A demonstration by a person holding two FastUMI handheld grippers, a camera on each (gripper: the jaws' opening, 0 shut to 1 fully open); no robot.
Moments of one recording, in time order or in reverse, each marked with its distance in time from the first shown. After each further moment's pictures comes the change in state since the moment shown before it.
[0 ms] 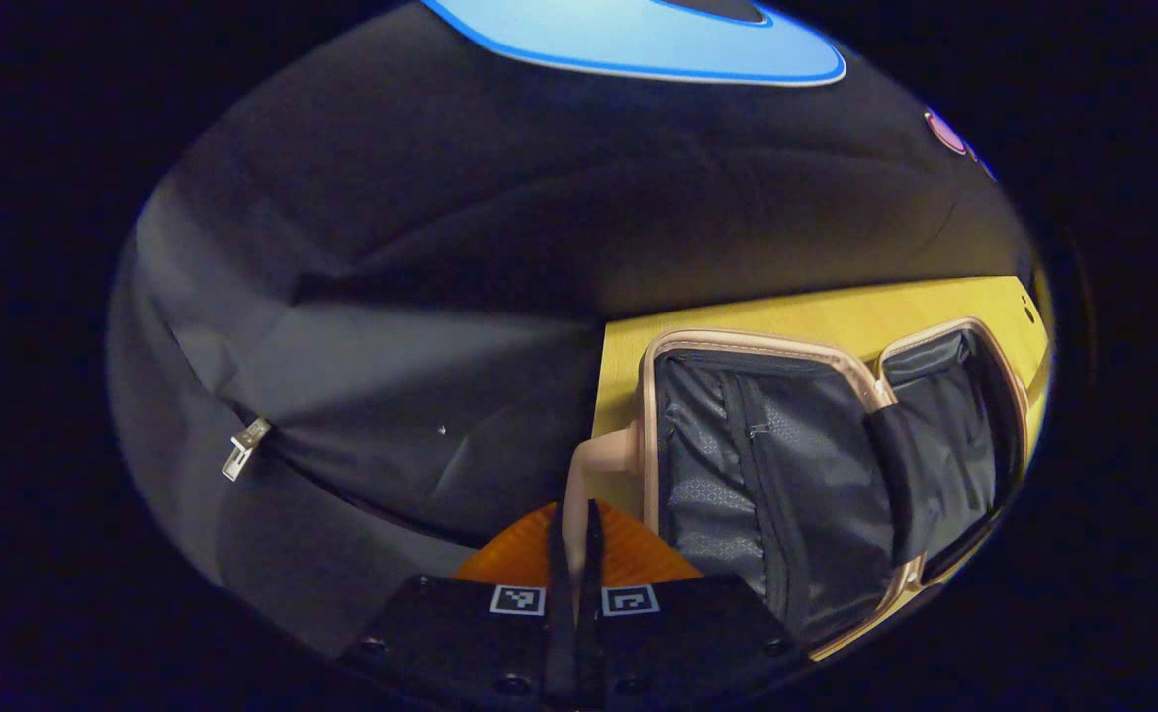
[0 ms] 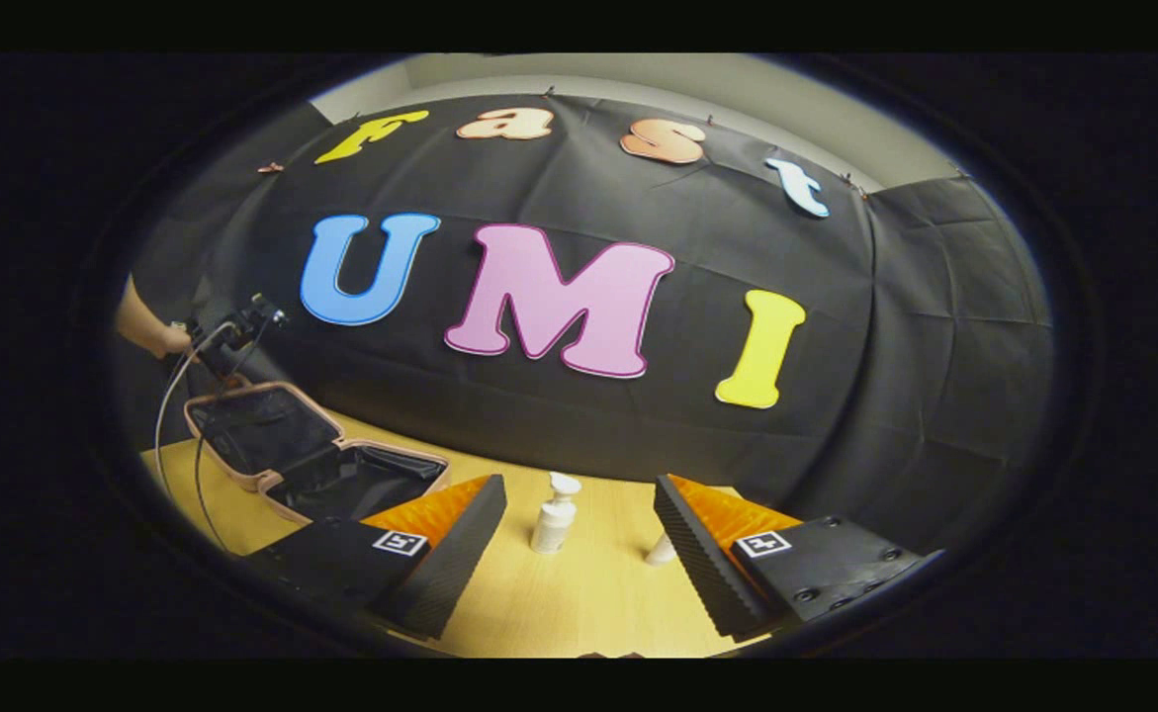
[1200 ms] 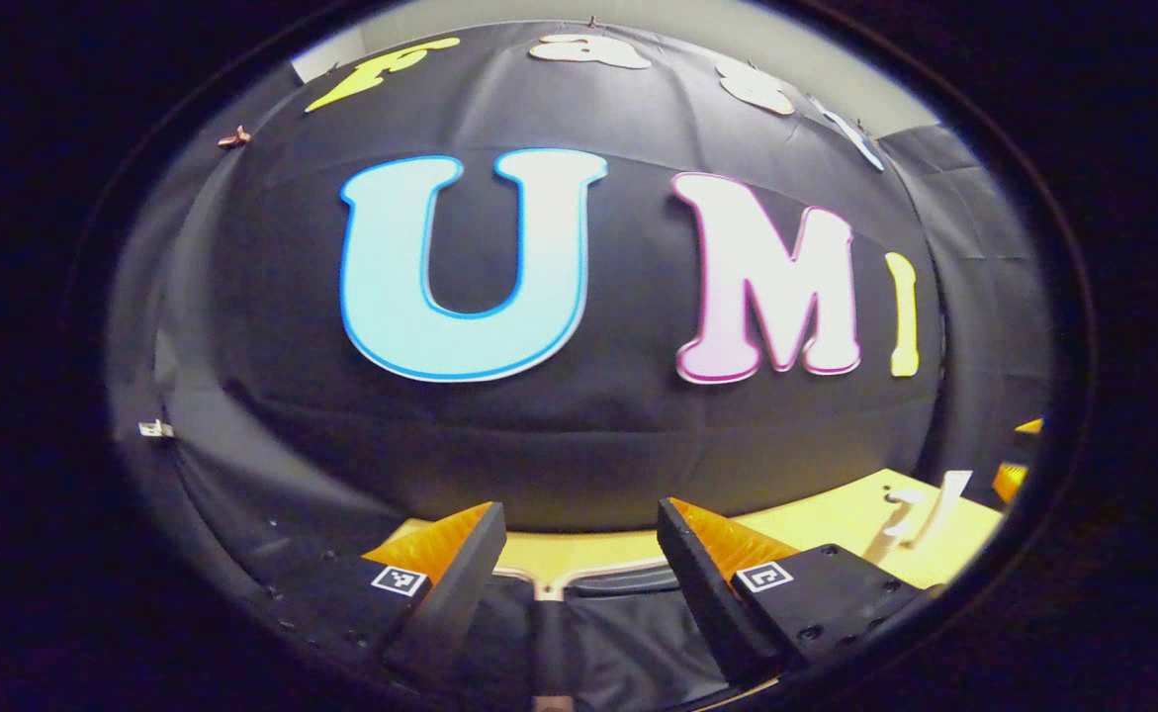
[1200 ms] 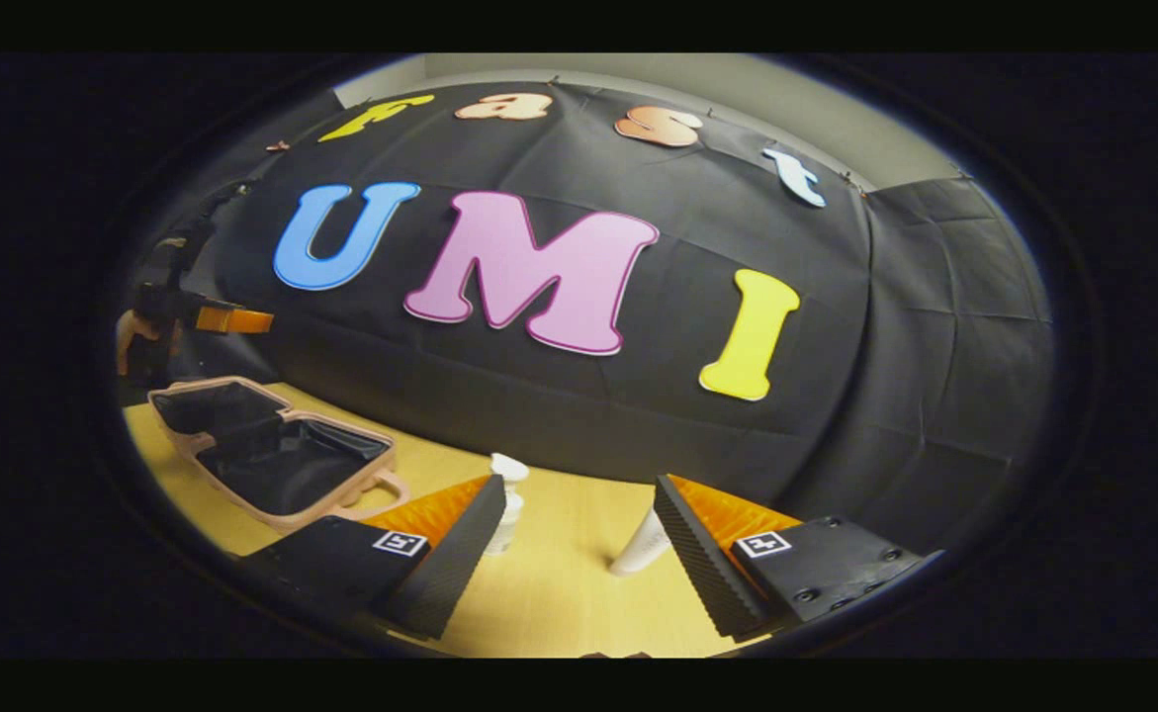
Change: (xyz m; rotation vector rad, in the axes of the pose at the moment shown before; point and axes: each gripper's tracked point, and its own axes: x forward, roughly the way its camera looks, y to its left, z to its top) left arm -0.246 -0.240 0.136 -0.262 -0.808 -0.401; right arm 0.065 -0.064 -0.066 -0.065 0.014 -0.060
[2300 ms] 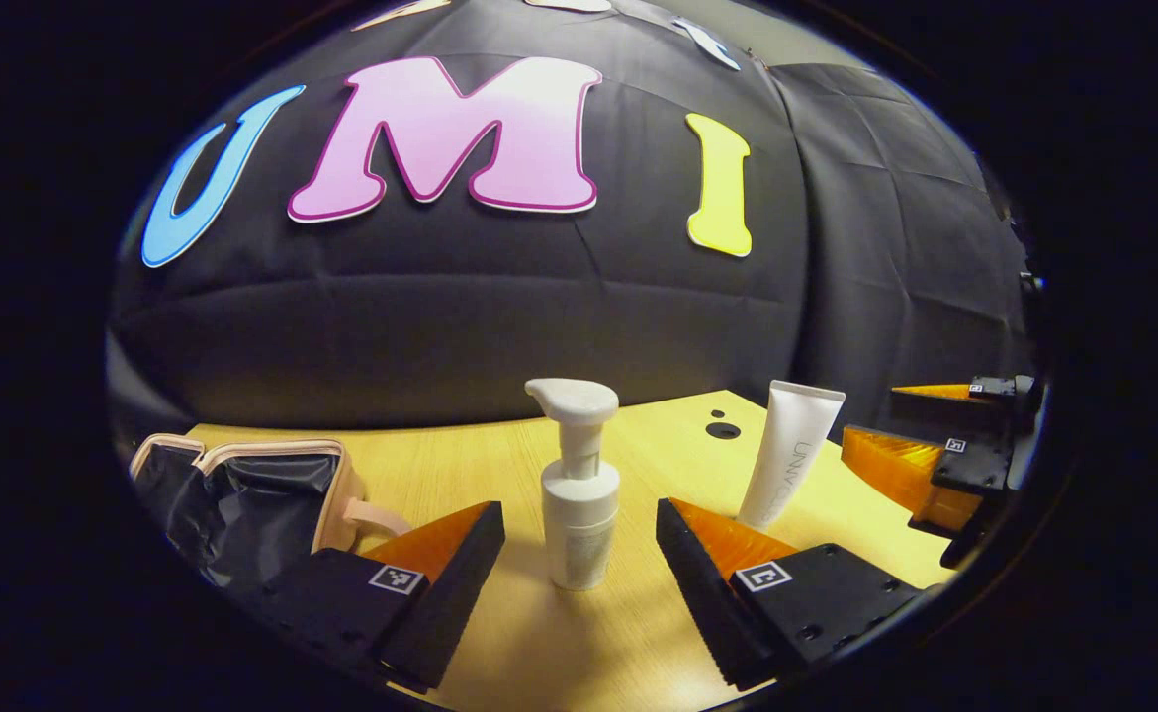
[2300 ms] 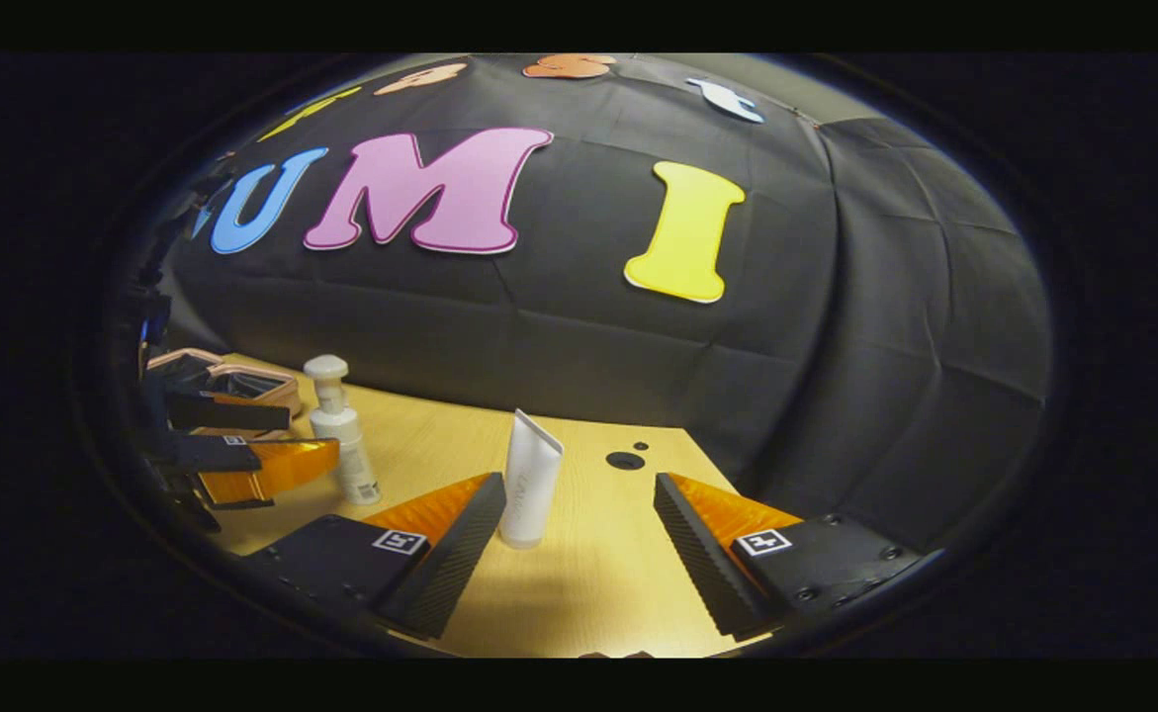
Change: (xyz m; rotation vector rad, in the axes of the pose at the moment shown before) left arm 0.057 -0.319 -0.173 0.053 0.244 -0.217; right arm 0.071 -0.108 -0.136 0.089 0.176 -0.005
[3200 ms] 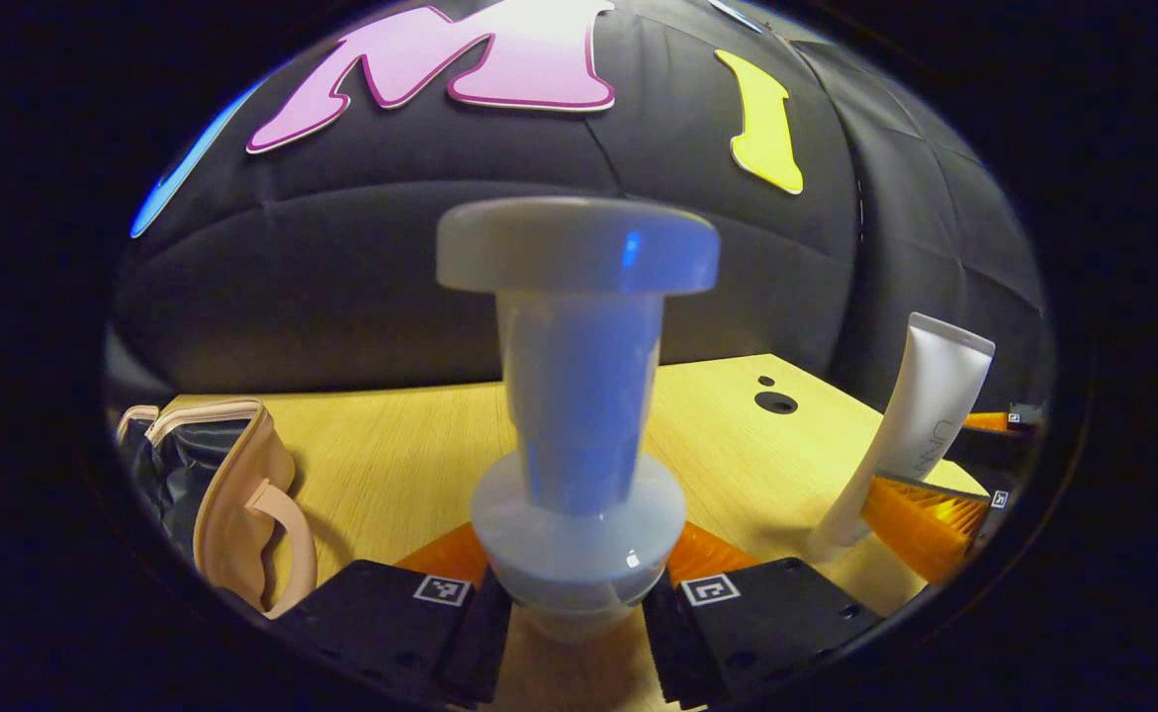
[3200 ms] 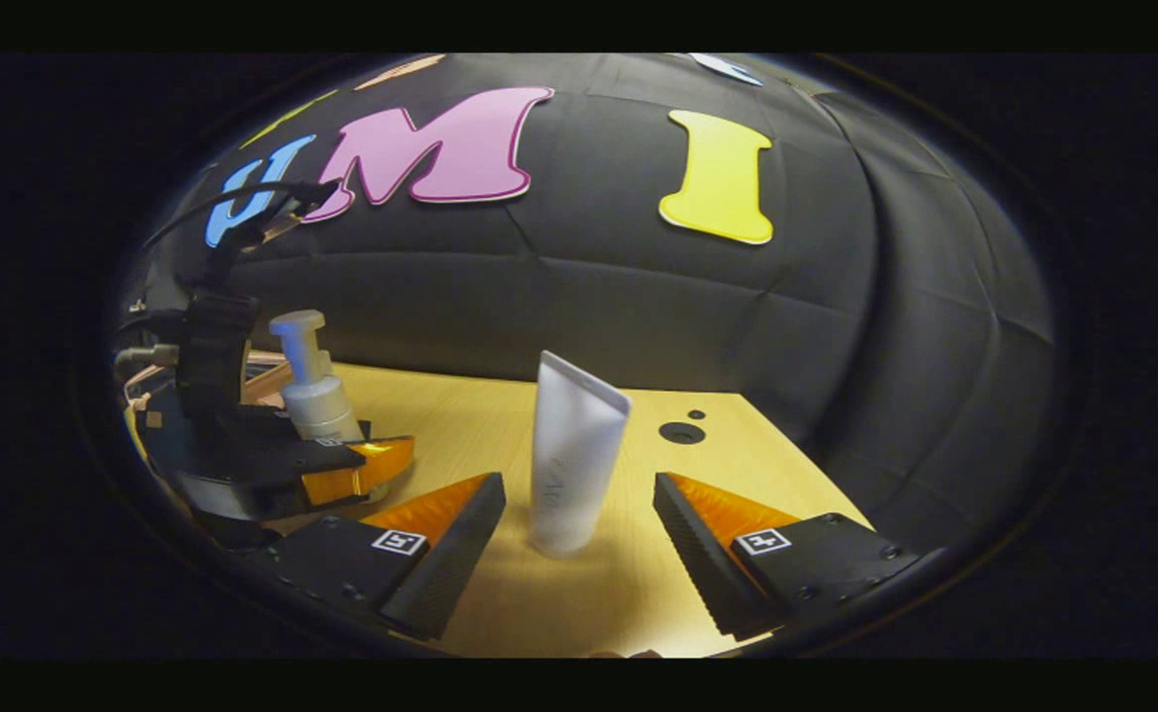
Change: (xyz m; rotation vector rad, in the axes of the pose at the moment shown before) left arm 0.093 0.001 -0.033 -0.035 0.094 0.056; right arm 0.063 0.041 -0.043 0.078 0.080 0.105
